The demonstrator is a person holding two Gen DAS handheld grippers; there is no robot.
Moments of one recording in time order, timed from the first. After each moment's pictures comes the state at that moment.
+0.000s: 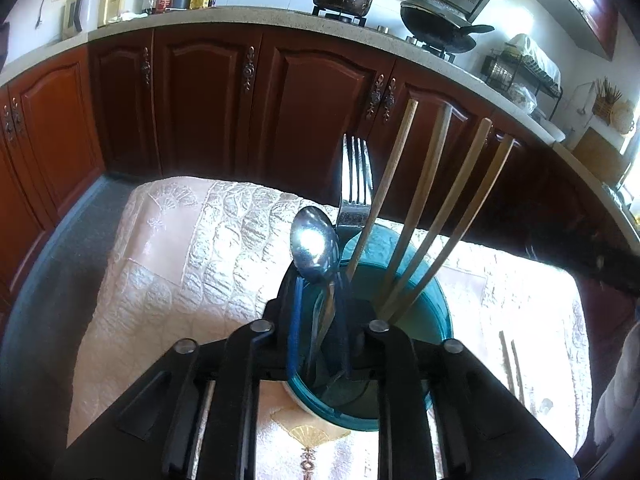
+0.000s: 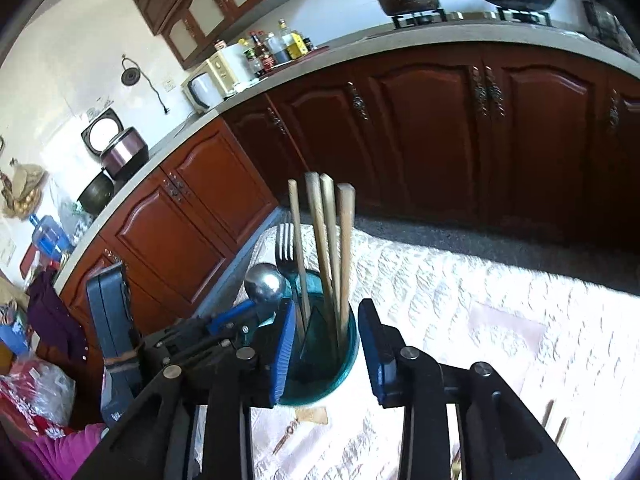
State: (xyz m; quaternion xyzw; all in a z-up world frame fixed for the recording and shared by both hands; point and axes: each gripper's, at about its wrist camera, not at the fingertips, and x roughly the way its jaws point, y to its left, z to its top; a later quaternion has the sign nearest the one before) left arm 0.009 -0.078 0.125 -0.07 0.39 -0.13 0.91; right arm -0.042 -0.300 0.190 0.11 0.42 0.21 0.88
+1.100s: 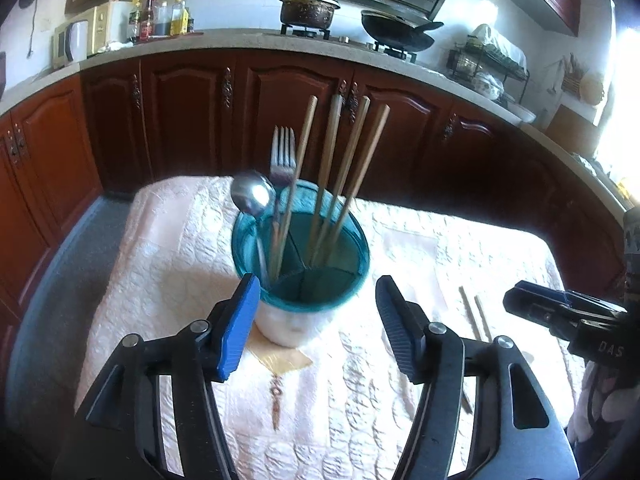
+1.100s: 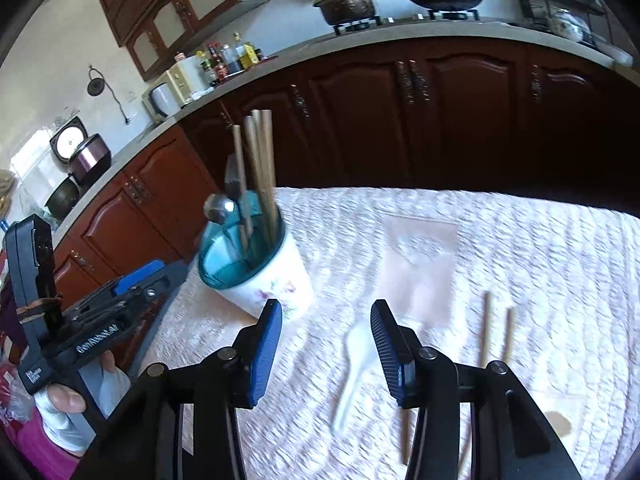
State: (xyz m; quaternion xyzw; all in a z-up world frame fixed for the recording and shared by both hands) left arm -0.090 -0.102 0.152 -0.04 0.37 -0.16 0.92; right arm -0.159 -0.357 0.170 0.11 0.41 0.11 0.90
